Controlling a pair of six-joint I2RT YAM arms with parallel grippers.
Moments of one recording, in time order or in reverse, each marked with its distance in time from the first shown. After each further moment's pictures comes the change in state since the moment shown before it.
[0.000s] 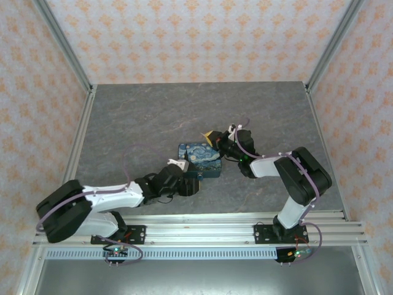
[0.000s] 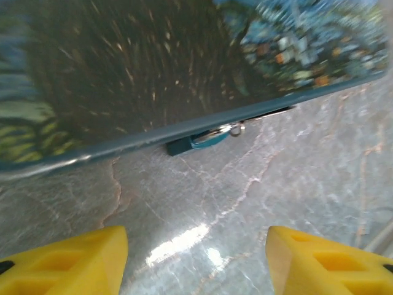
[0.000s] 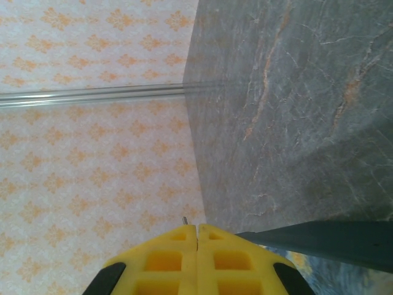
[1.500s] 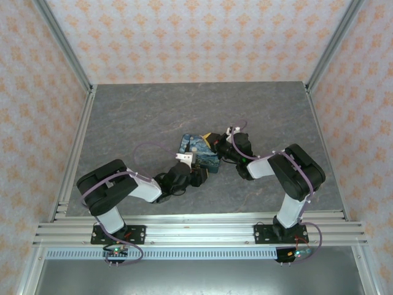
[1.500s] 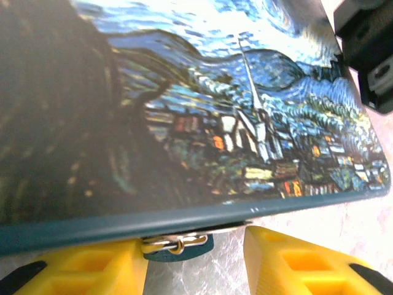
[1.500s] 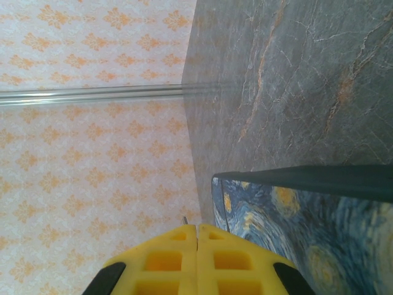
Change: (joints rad) left arm 0.023 0.366 0.017 0.606 -0.128 0.018; right arm 0.024 0.070 -0.011 0.098 0.029 -0.001
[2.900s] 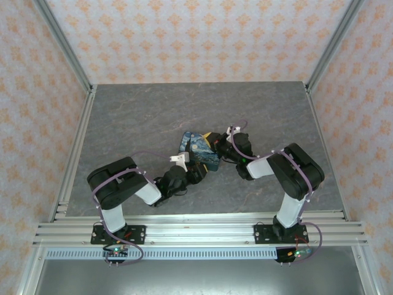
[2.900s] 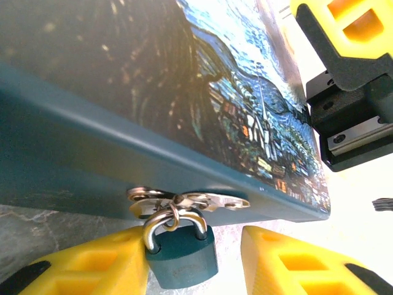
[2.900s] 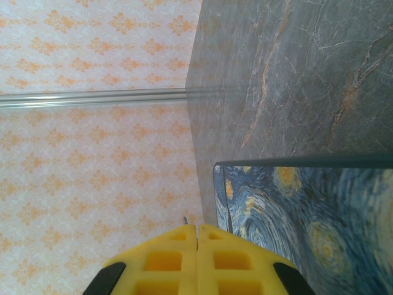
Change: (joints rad) left arm 0.000 0.094 -0.074 0.324 -0.007 -0.266; right arm -0.002 0.013 0.000 0.027 0.011 0.001
